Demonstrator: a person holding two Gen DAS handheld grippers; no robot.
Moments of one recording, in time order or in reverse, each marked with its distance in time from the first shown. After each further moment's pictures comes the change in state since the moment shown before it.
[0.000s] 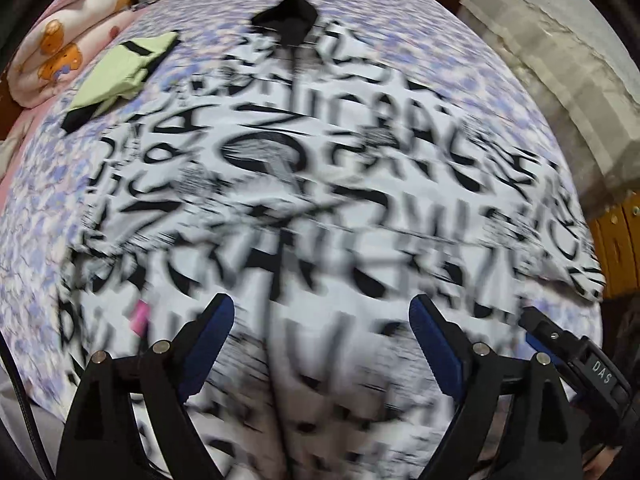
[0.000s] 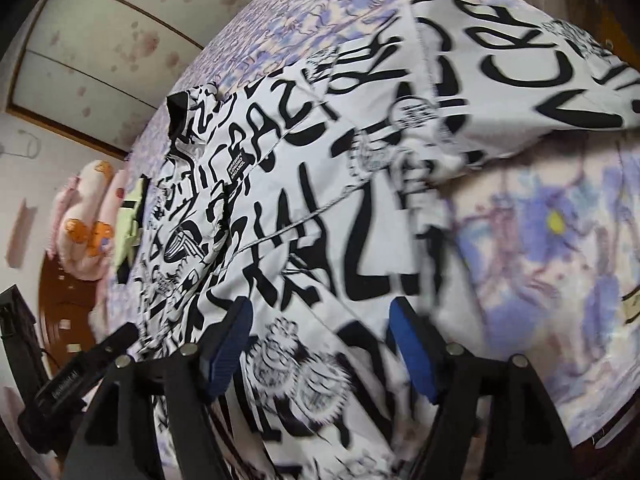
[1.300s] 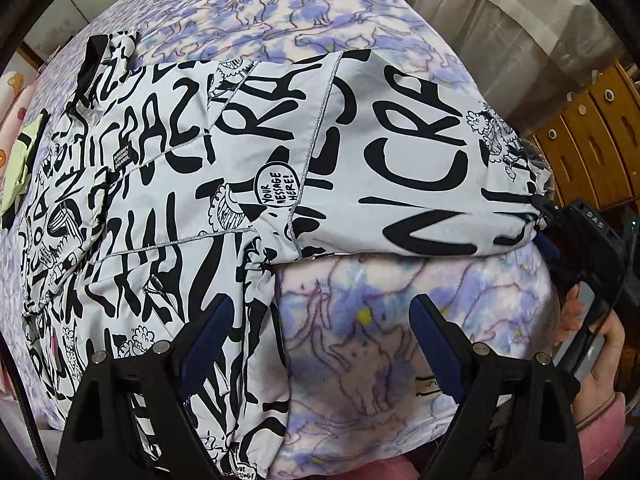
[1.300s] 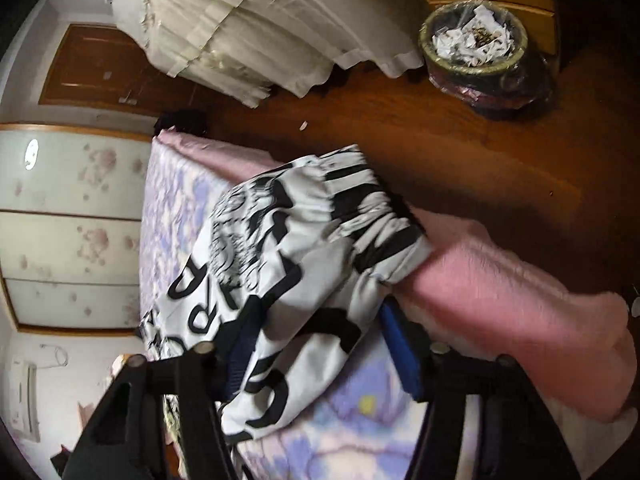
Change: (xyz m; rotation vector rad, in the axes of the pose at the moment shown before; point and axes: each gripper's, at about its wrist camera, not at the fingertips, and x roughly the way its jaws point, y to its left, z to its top) left arm 0.044 -0.308 -0.011 0.304 0.193 0.018; right arm -0.095 -0.338 0.145 0.564 -0.250 0.056
